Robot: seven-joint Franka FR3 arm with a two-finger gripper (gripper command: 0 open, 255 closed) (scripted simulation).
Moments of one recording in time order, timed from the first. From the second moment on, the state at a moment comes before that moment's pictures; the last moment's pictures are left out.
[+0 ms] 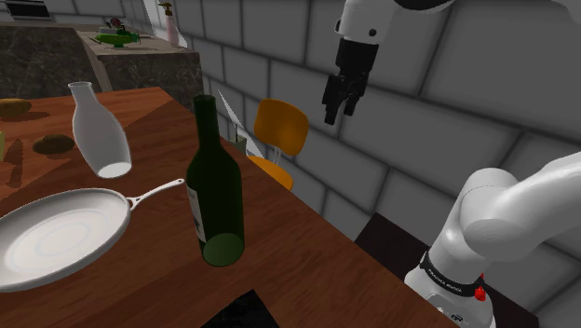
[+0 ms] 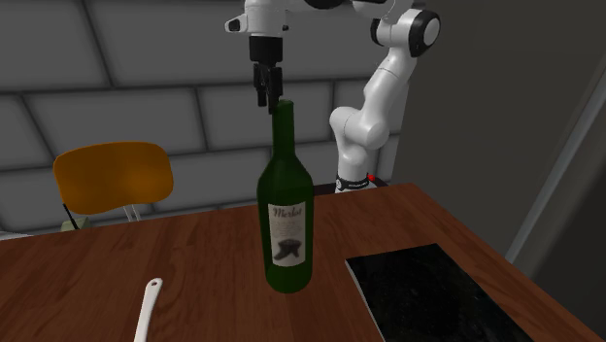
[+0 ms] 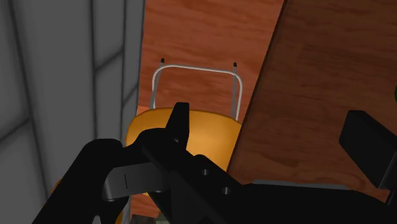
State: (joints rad) arm 0.06 -0.67 0.13 -2.24 0.10 1.64 0.15
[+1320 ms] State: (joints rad) arm 0.13 -0.10 0.56 -1.50 0.03 1.45 0.71
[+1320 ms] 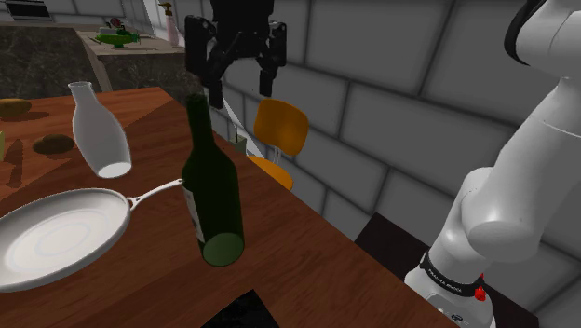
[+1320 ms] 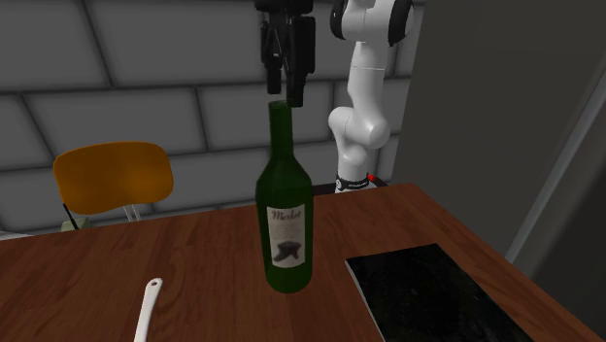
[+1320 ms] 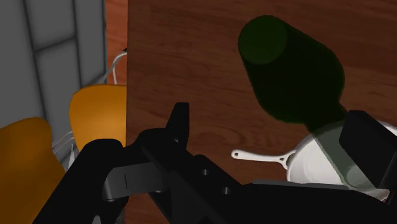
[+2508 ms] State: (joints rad) arm 0.18 0.06 0.63 -1.40 -0.07 1.48 0.84
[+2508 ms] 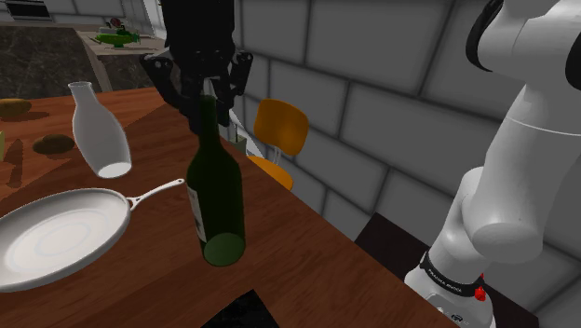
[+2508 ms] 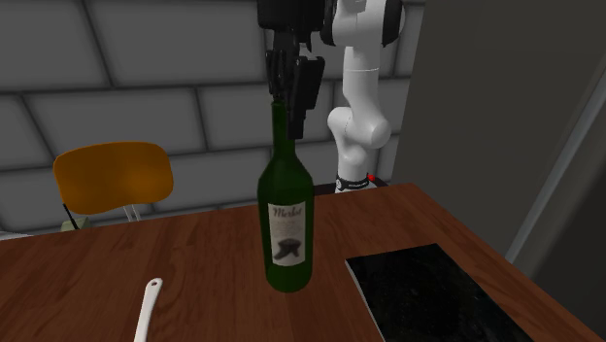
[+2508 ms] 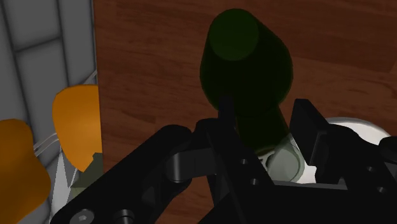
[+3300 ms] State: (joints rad) arm 0.20 0.11 0.64 -1.26 -0.10 1.38 0.86
